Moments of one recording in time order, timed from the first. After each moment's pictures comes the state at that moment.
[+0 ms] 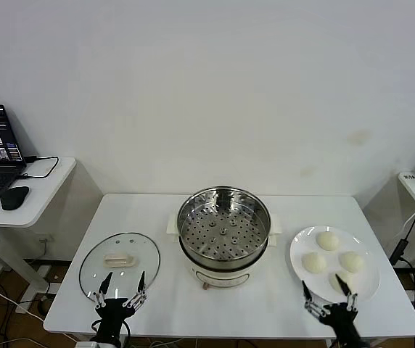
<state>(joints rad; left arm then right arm) 1.72 -1.30 -0.48 -2.06 -0.21 -0.07 -0.18 -1.70 1.14 0.86 2.01 -0.06 0.07 -0.17</state>
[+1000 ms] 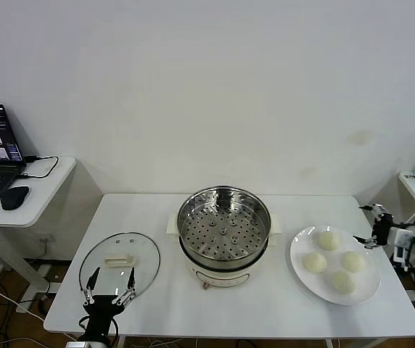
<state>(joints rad) 1.74 -1.30 -0.53 -2.09 -0.16 -0.09 -0.18 -0.67 0.50 0.14 1.39 -0.31 0.02 -0.91</state>
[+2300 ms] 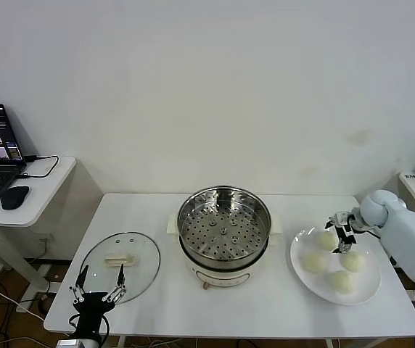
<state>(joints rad) 1.74 -1.30 -0.57 -2.08 -0.16 -0.10 -0.19 -0.19 0.78 -0.42 0.90 -0.42 0.07 -1.04</state>
